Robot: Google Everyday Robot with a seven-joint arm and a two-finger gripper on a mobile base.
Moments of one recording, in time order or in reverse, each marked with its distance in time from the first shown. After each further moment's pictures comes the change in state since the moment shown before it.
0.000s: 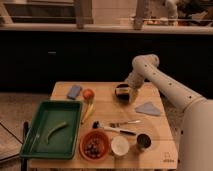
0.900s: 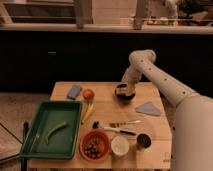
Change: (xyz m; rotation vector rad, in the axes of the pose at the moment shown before) arm -0.012 -0.026 -0.004 0.017 0.005 -0.054
